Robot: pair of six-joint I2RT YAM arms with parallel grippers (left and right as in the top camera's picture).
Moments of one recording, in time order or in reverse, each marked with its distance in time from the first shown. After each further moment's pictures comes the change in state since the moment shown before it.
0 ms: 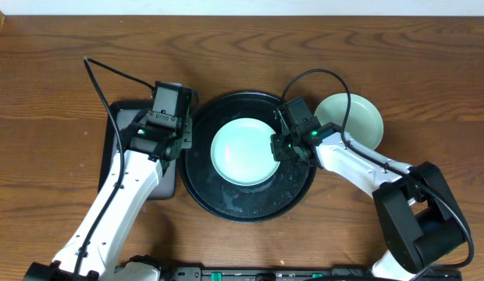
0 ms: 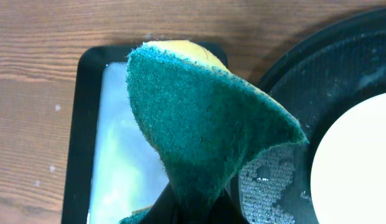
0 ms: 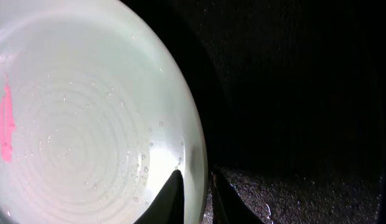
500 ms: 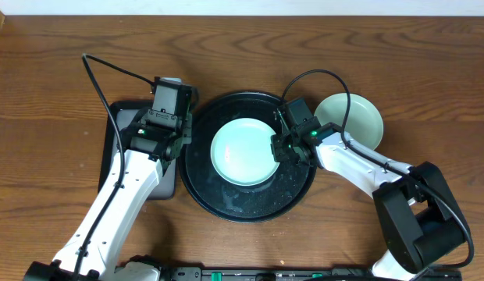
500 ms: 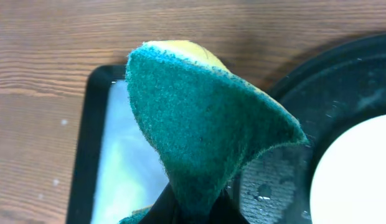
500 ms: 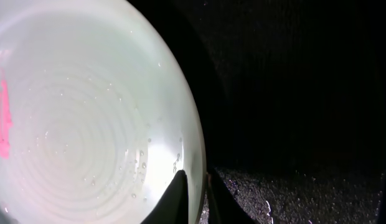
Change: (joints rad) left arm 0.000 0.002 0.000 0.051 -0.043 0.009; right arm 0.000 0.000 0.000 -0.008 -0.003 -0.003
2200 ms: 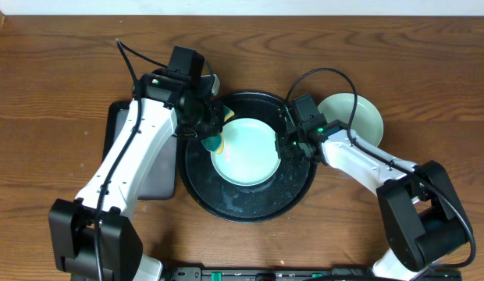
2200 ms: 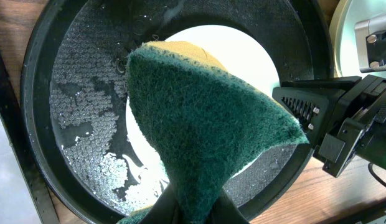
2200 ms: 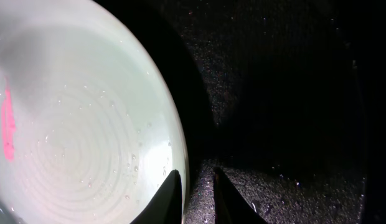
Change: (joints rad) left arm -0.001 0.294 0.356 -0.364 0.696 -0.081; right arm -0.042 -0.001 0.000 0.003 -0.047 -0.016
